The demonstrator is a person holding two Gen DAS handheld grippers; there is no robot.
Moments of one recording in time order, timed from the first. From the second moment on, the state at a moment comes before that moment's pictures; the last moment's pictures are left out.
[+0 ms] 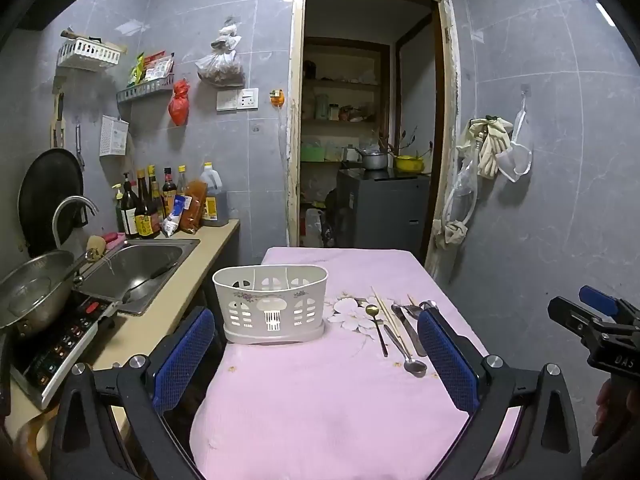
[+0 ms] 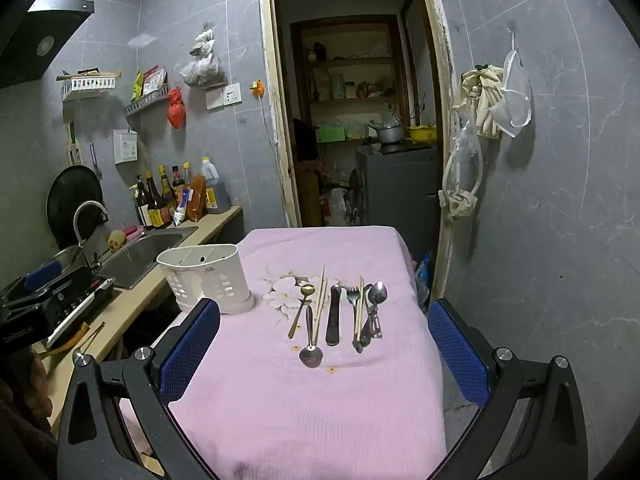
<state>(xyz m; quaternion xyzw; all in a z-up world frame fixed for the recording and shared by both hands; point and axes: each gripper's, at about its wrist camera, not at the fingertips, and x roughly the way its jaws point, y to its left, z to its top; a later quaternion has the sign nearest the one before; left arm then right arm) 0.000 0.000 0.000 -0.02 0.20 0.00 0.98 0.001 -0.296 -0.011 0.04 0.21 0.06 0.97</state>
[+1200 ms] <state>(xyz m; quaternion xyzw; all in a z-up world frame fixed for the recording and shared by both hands) 0.004 -0.006 0.001 -0.02 0.20 0.00 0.98 0.005 -0.298 -0.014 0.04 0.22 0.06 0.97</state>
